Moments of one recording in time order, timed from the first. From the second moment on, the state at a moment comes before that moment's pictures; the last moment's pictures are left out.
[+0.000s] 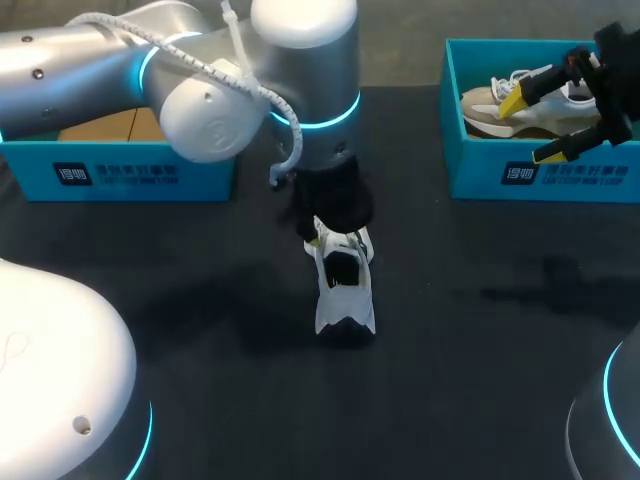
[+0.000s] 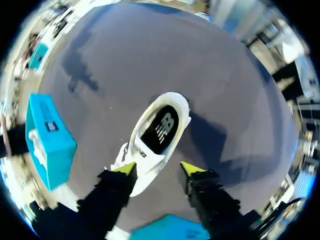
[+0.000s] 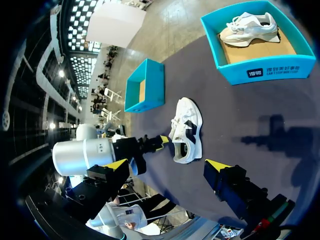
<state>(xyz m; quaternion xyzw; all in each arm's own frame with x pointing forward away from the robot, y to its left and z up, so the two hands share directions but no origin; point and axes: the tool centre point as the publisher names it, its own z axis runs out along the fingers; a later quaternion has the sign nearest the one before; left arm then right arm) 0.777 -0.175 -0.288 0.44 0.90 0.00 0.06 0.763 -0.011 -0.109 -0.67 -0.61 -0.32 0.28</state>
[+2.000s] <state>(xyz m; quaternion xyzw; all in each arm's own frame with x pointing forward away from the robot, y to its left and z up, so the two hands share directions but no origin) 0.732 -0.181 -0.302 0.13 0.98 -0.07 0.11 0.763 -0.011 -0.109 -0.67 -0.61 -0.32 0.28</state>
